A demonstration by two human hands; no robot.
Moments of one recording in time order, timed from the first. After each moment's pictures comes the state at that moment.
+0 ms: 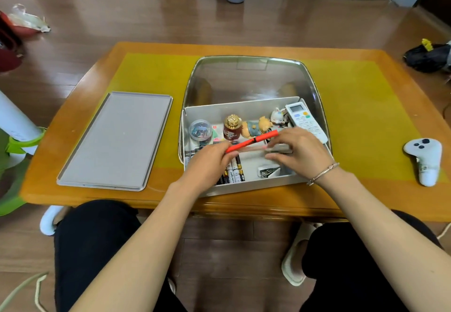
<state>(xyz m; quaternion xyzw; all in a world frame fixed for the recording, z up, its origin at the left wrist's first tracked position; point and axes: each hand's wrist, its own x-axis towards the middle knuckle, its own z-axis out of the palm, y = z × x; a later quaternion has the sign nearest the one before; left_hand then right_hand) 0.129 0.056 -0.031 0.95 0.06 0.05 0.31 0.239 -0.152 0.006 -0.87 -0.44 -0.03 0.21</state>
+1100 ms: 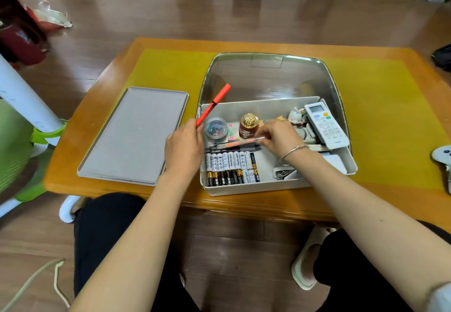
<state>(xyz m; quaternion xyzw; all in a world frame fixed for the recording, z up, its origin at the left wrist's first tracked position) 0.112 0.106 -0.011 0.92 0.26 0.22 0.21 0.260 -0.066 -0.016 -0.90 -0.39 0.06 0.17</state>
